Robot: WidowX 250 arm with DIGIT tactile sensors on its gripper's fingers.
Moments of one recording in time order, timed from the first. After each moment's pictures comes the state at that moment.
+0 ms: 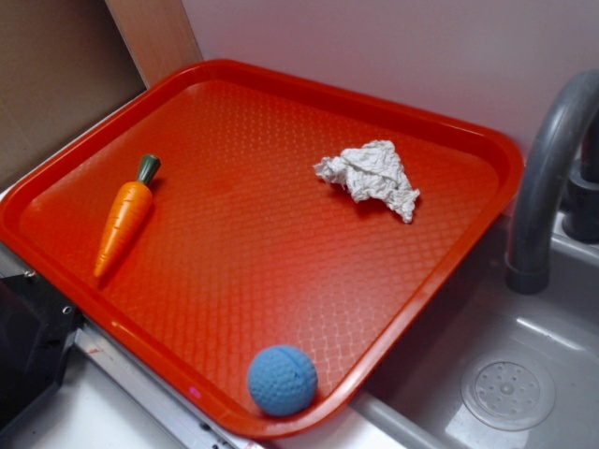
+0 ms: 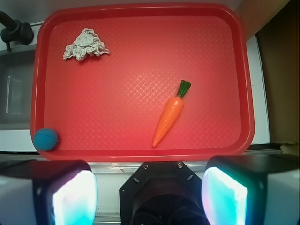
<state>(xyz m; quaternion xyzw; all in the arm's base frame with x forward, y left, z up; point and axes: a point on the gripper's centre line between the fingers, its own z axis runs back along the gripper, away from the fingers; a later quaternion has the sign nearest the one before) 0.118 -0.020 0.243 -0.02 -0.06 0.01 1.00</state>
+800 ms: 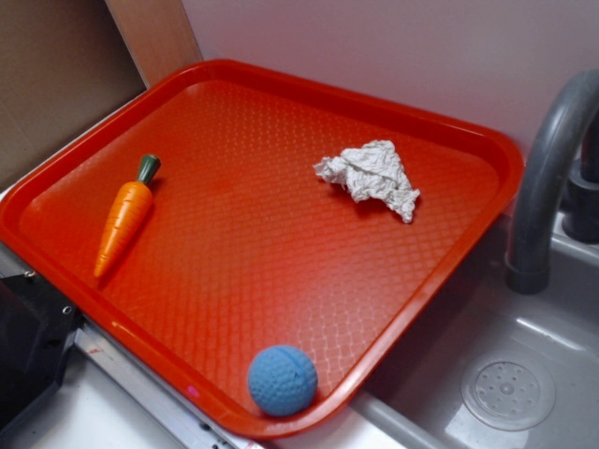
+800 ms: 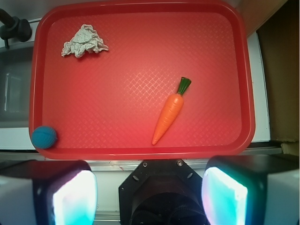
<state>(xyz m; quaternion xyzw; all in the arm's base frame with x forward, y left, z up) 0.118 -0.020 0.239 -0.02 -0.05 0.01 1.00</state>
